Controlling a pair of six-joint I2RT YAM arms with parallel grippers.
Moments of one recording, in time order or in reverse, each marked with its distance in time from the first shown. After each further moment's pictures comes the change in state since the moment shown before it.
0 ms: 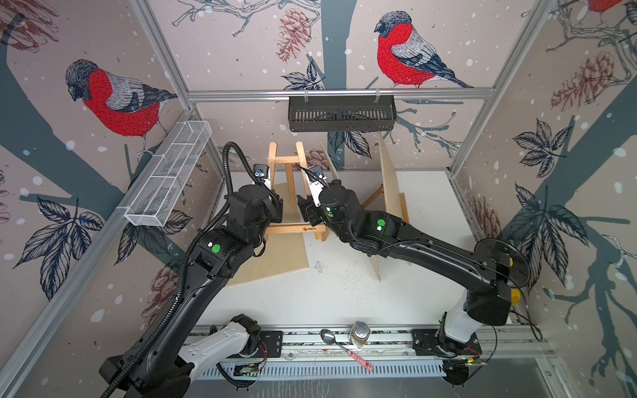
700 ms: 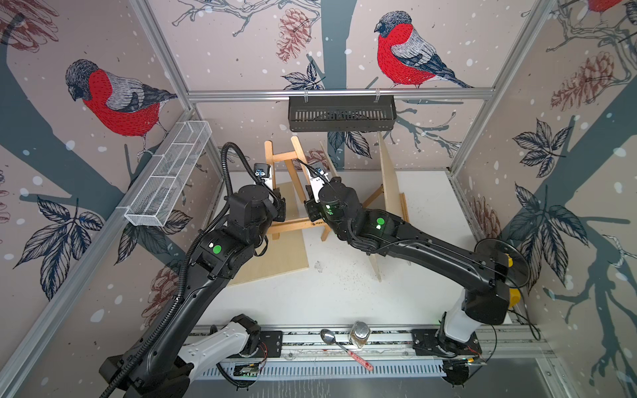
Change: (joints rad) left arm -0.005 -0.002 -0.010 0.051 0.042 -0.016; right arm 0.003 -0.007 0.019 0.019 0.048 -0.026
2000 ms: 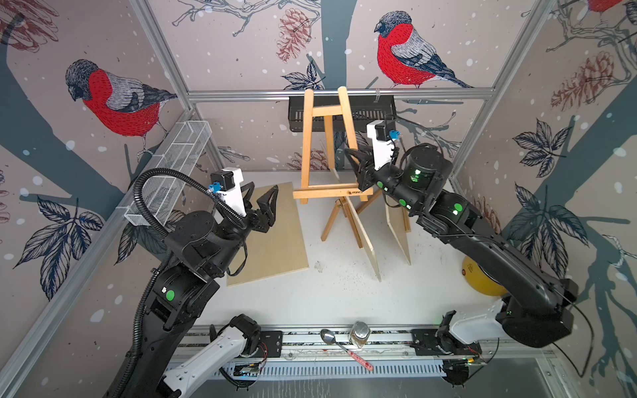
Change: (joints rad) left arm 0.002 -0.247 -0.004 0.119 0.190 -0.055; right arm -0.295 -0.310 -0.062 0.094 -0.416 -0.063
